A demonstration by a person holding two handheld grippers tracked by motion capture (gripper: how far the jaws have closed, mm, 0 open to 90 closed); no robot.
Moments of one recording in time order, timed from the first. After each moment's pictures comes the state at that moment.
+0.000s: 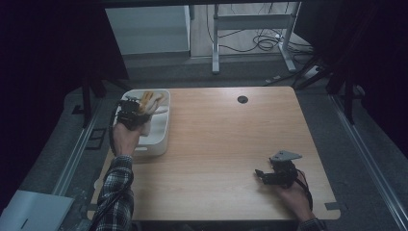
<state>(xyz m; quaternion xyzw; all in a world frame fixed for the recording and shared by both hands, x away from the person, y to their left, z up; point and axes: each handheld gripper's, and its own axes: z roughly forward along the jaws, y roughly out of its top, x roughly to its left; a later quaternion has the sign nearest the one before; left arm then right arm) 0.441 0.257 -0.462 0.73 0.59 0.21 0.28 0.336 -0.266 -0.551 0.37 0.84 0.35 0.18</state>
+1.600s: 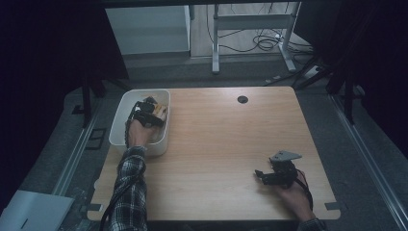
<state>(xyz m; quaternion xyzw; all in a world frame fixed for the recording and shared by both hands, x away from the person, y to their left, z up) 0.501 0.235 -0.517 0.76 0.61 0.14 0.17 0.336 -0.266 -0.552 0.37 0.84 0.35 0.18</state>
